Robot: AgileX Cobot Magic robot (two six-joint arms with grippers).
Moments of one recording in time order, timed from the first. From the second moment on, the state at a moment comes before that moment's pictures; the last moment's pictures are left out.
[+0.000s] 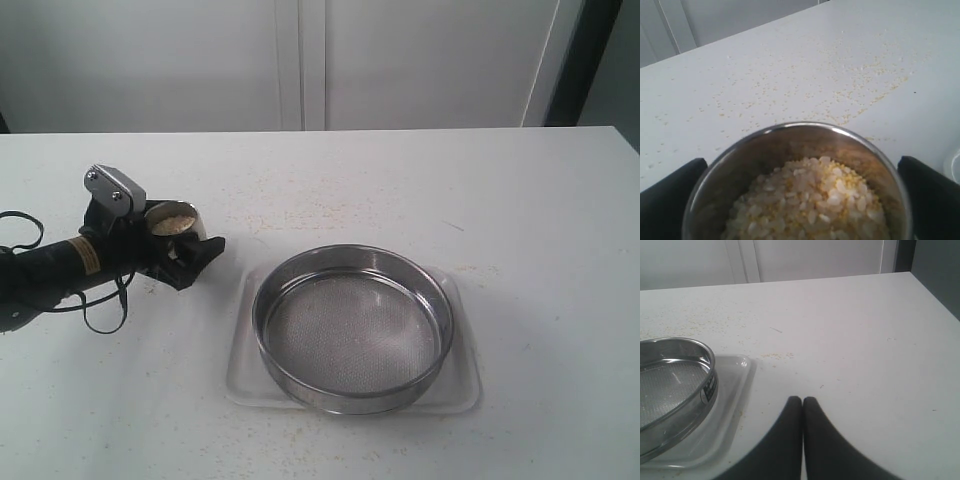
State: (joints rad) left arm -0.13 2.16 -0.91 0.73 -1.00 -0.21; right arm 0.09 0.00 -0.01 -0.03 0.34 0.11
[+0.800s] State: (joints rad) left arm -0.13 2.16 -0.91 0.73 -0.92 -0.21; right arm 0.09 0.00 -0.01 -0.03 0.34 0.11
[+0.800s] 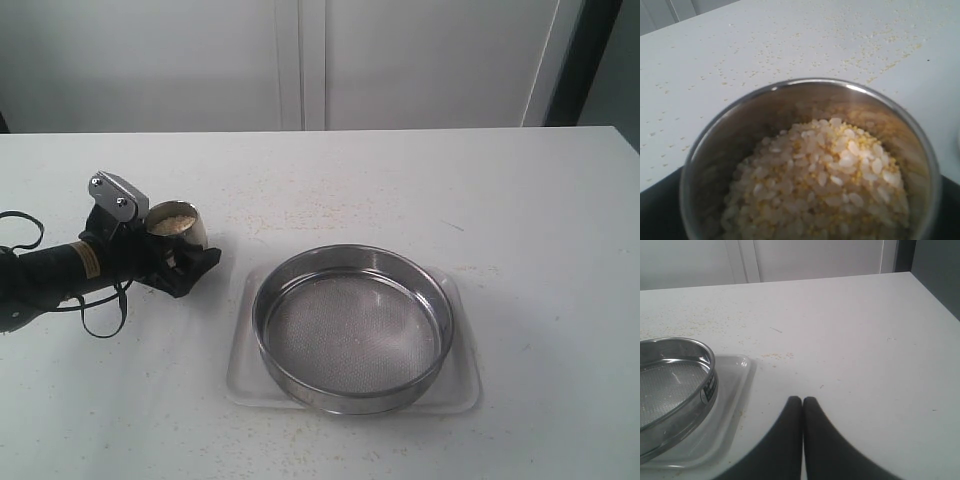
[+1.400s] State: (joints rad) left arm -0.13 2.16 -0.91 0.73 -0.92 -0.21; right arm 0.09 0.00 -0.01 -0.03 0.34 0.11
